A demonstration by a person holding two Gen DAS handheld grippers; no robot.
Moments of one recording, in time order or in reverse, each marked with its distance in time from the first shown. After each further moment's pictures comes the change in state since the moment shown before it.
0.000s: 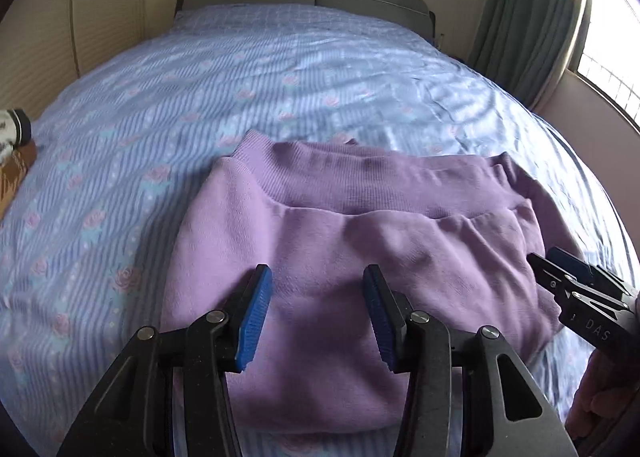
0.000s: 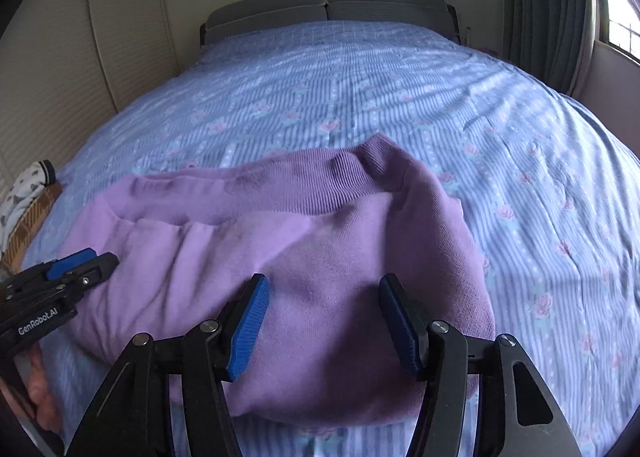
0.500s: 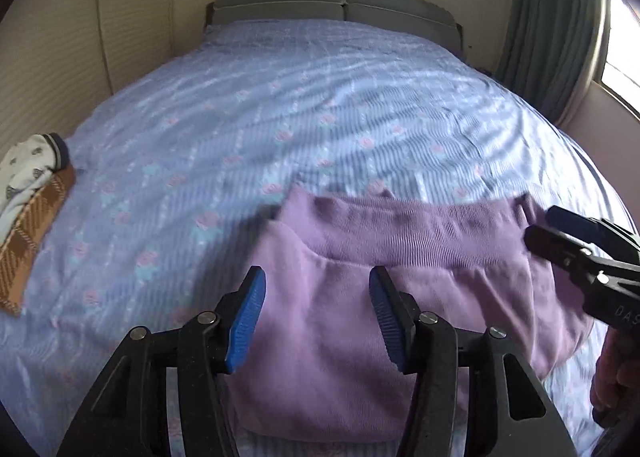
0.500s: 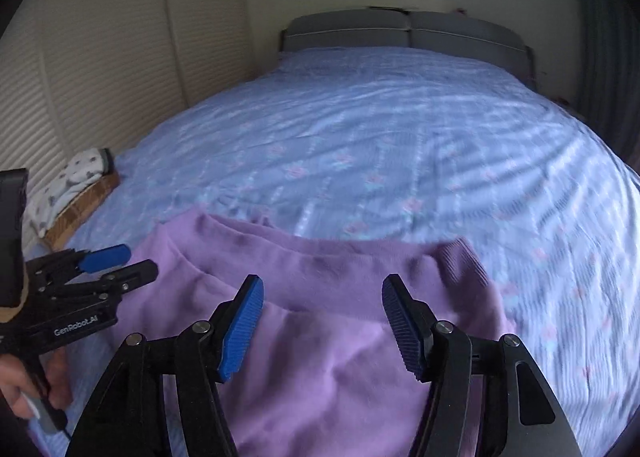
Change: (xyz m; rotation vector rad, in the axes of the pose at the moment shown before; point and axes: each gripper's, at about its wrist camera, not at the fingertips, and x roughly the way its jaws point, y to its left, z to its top) left arm -0.032 0.002 0.037 -0.033 -0.047 0.135; right arm -0.008 0.035 0.069 -0.244 -0.058 0.254
